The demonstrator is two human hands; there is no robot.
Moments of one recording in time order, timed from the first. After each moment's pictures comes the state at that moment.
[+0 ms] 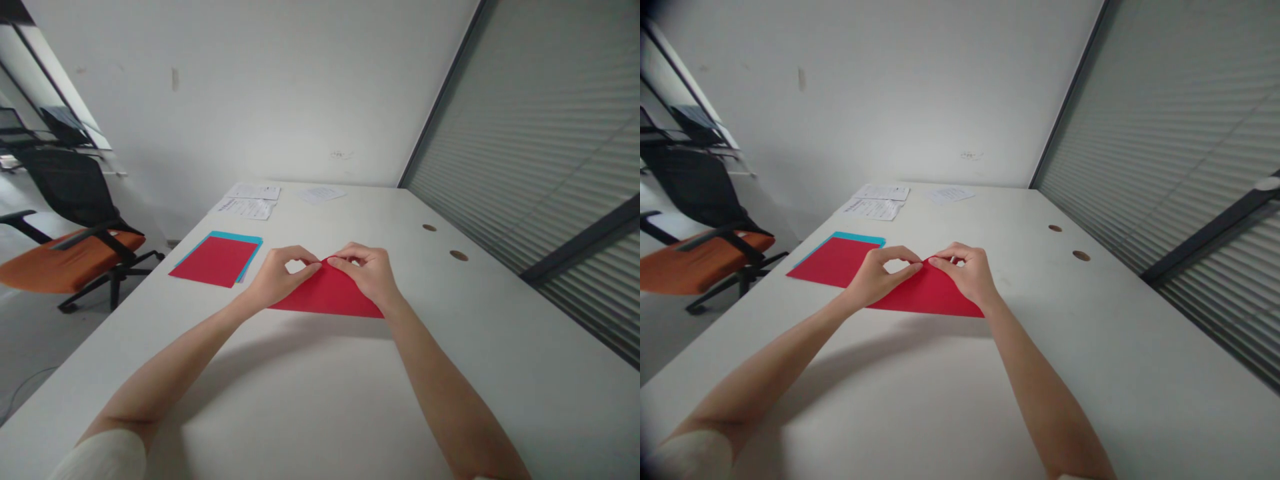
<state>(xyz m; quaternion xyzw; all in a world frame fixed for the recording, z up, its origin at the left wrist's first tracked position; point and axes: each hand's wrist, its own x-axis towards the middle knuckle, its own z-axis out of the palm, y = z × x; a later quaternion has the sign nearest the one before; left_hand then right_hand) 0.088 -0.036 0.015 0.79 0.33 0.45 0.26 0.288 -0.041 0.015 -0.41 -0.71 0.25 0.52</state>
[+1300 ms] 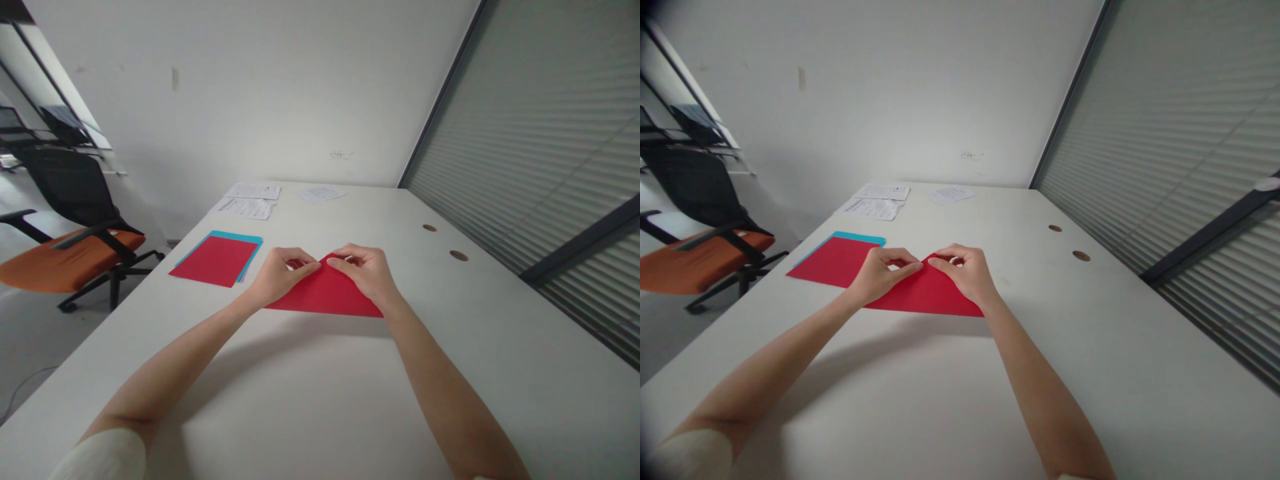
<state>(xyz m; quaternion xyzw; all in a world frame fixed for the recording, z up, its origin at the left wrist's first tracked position) 0.088 -0.031 0.010 0.74 0.38 0.44 0.34 0.286 -0.043 0.015 -0.44 -0.68 0.30 0.50</state>
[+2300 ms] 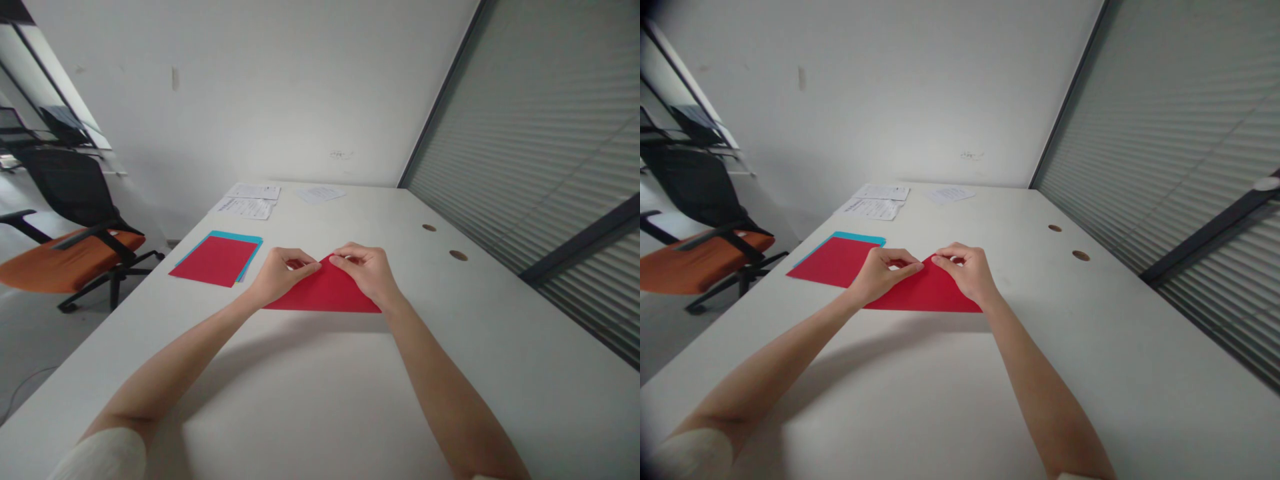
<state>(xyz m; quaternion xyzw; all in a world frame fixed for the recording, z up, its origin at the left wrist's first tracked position) 0.088 -0.031 0.009 0.74 0.38 0.43 0.35 0.288 -0.041 0.013 -0.42 -0.69 0.29 0.51</state>
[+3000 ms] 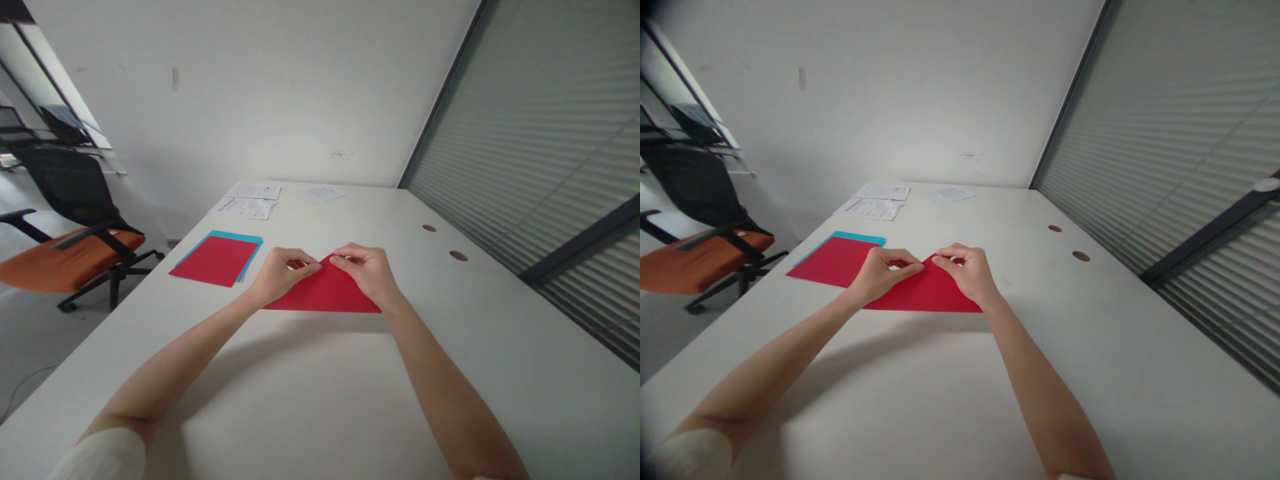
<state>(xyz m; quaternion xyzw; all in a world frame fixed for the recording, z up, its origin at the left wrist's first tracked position) 0.088 -0.032 0.010 0.74 0.38 0.43 0.35 0.289 -0.041 0.012 -0.43 -0.69 0.30 0.51</state>
